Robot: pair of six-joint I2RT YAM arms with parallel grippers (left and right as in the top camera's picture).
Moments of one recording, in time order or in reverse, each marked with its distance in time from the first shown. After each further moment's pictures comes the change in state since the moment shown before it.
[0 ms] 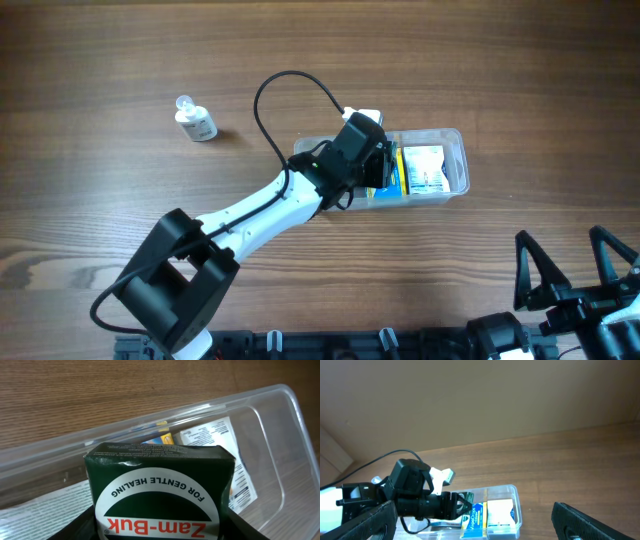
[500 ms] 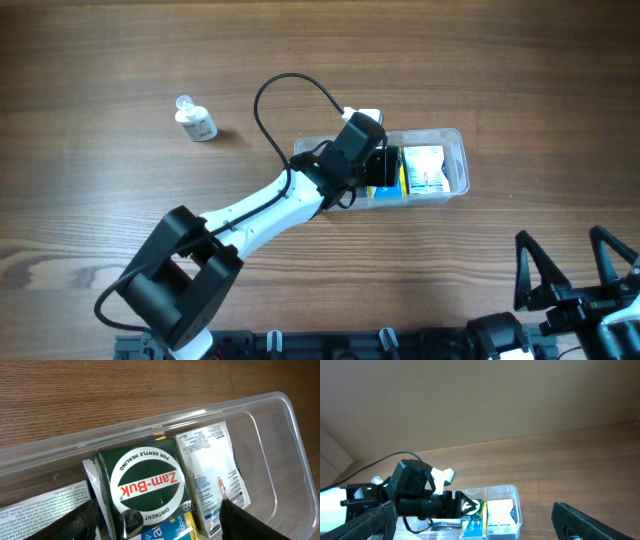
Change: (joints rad) left arm -0.002 0.014 0.000 0.029 0.019 -0.043; right arm 0.000 0.000 0.000 0.000 0.000 0.000
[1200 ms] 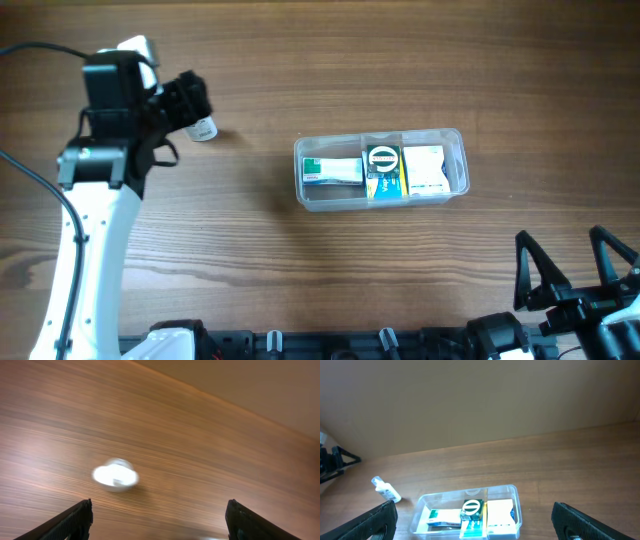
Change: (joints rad) left arm 0.793 -0.483 0.109 -0.502 -0.019 0.314; right arm 0.000 0.000 0.000 0.000 0.000 0.000
